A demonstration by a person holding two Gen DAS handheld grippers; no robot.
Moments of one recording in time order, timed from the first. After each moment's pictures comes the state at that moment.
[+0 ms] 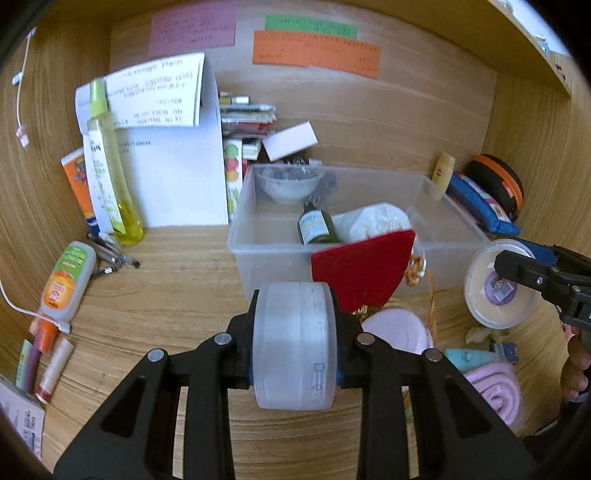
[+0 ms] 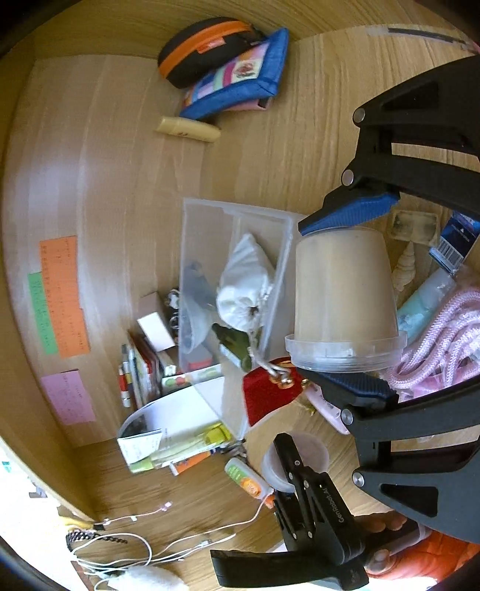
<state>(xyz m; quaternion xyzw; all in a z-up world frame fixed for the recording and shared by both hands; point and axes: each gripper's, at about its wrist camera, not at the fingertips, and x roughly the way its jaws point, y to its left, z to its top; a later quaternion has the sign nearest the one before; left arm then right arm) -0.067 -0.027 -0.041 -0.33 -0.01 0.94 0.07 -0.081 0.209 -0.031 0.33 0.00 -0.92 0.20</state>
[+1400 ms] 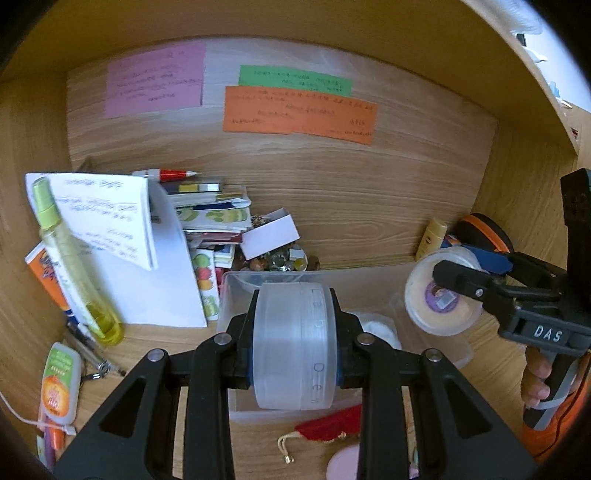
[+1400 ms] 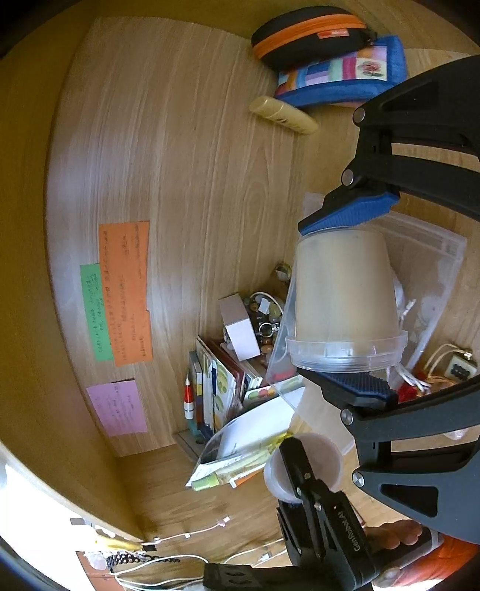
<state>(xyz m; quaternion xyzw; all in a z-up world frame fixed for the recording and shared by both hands) -0.150 -0.019 0.026 -0.29 -0.02 0.95 0.12 -0.175 0.186 0.026 0.29 0.02 -0.93 0.22</state>
